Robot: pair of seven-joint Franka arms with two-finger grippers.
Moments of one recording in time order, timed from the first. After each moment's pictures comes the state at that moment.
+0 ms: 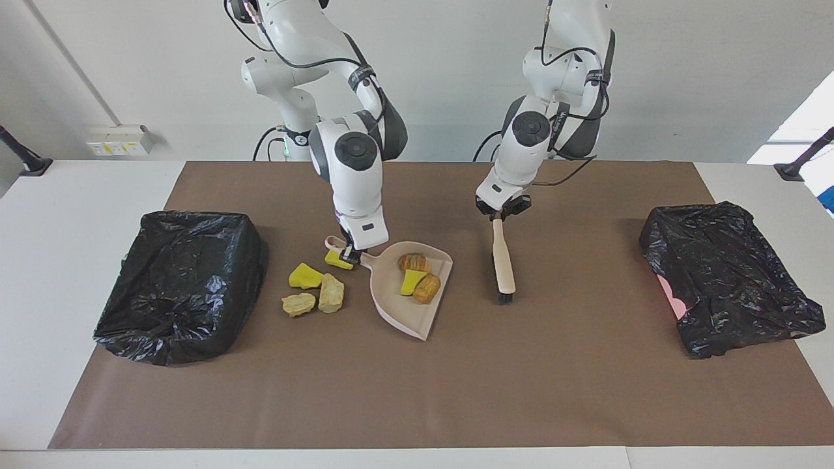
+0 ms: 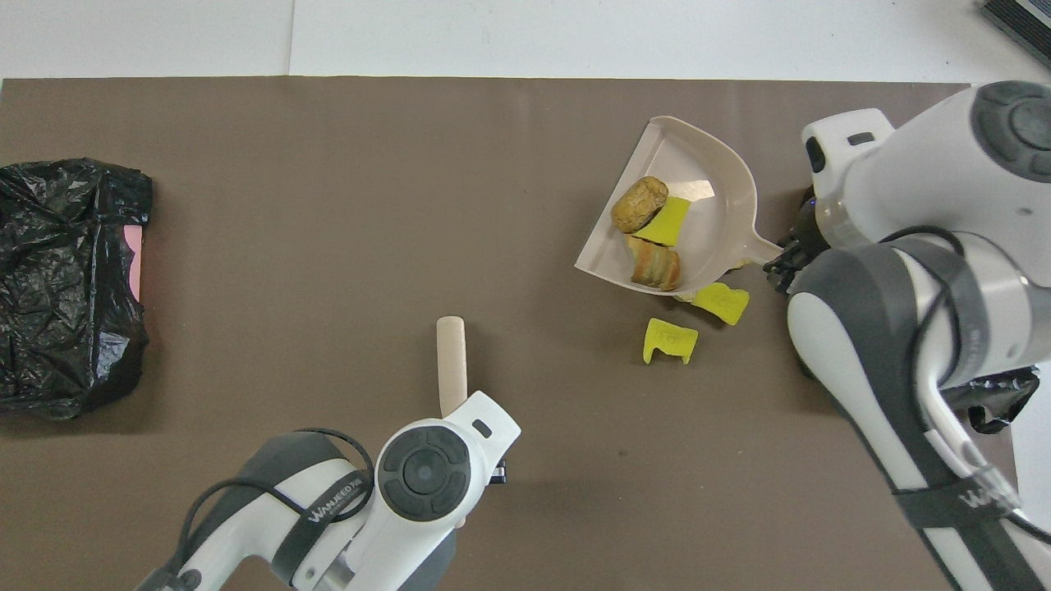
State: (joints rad) left arm -0.76 -0.09 -0.08 -2.32 -0.10 2.10 -0.74; right arm 0.21 0.11 -0.08 -1.70 -0.02 1.82 -0.87
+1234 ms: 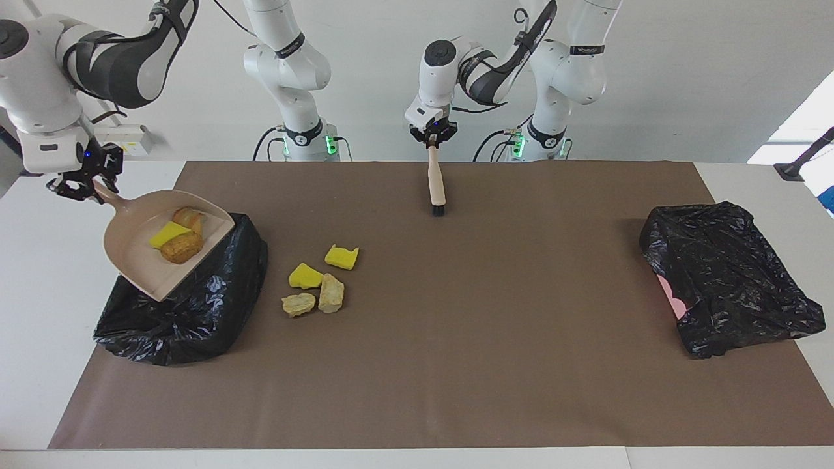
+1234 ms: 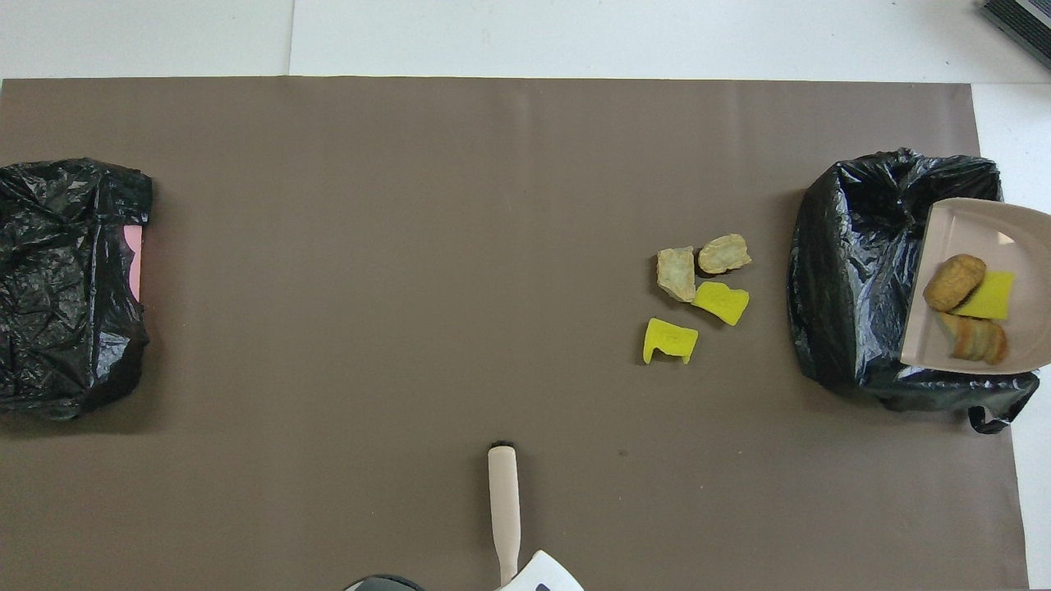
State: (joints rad) left arm -1.09 -0.20 -0.07 -2.50 -0.27 2.20 -0.98; right arm -0.24 0.06 -0.09 -1.79 -0.44 1.88 -1.48
